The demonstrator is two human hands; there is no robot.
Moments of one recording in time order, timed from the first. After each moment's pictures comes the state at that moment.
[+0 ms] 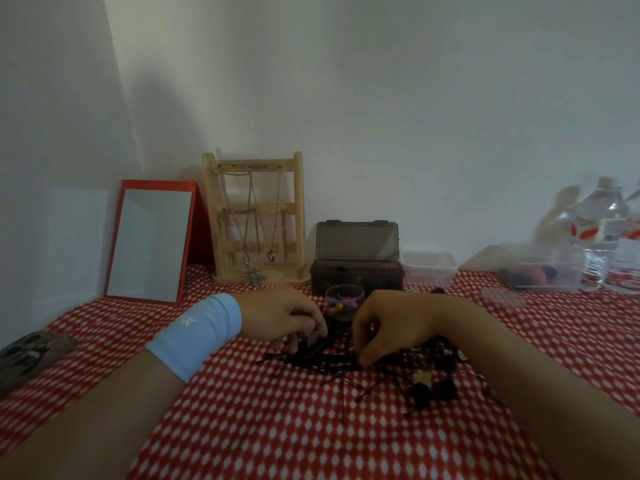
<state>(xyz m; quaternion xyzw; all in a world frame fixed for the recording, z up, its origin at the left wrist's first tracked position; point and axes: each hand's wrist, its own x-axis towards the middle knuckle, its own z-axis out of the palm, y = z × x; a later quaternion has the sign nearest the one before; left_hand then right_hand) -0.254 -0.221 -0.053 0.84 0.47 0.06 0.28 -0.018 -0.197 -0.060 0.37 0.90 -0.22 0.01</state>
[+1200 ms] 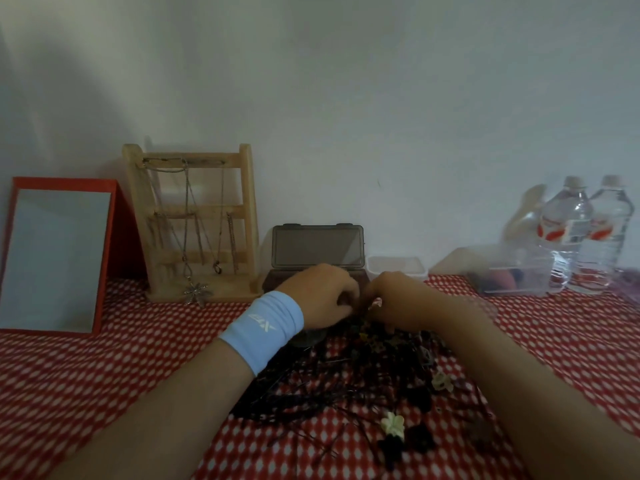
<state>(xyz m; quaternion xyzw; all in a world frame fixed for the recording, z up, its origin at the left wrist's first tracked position) -0.143 -0.119 -0.062 0.91 0.38 0.14 -0.02 0.043 -0.121 -0.072 0.52 0.84 -0.11 -0.11</state>
